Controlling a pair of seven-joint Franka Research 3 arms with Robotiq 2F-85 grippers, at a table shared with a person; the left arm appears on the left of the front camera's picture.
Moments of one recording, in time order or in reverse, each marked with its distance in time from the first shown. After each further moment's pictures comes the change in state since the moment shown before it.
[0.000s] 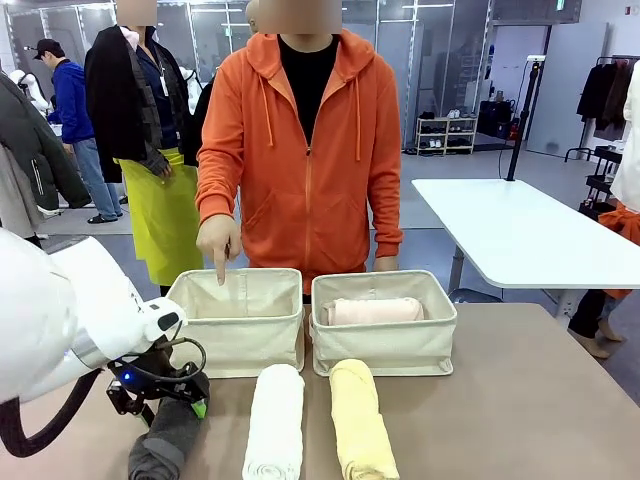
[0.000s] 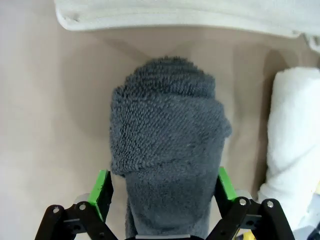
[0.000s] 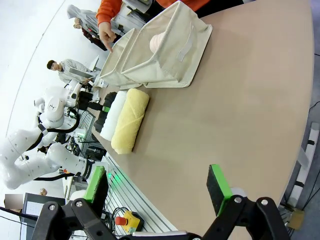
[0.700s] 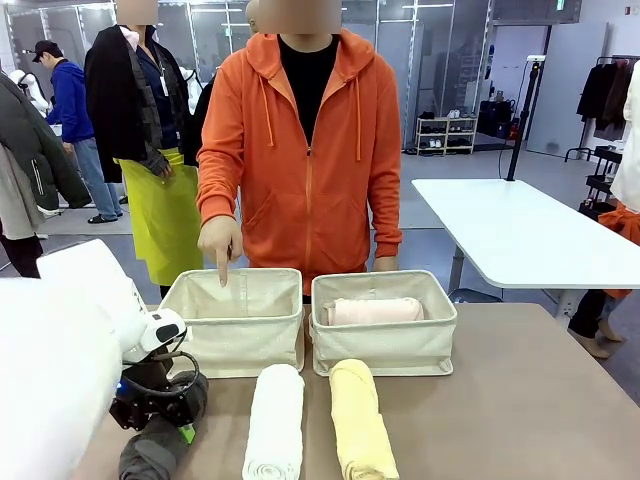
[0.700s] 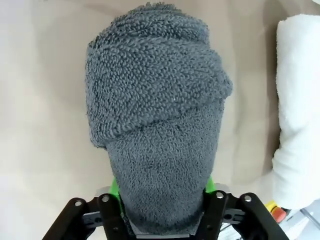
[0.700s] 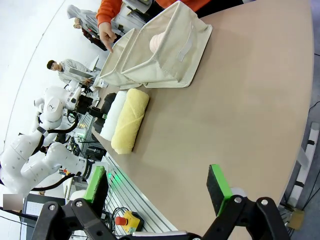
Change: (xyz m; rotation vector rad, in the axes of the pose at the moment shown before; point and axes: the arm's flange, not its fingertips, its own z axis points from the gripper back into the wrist) left arm -0.015 -0.001 0.000 0.012 0.106 -0.104; right arm 0.000 0.000 0.000 0.000 0.000 0.000
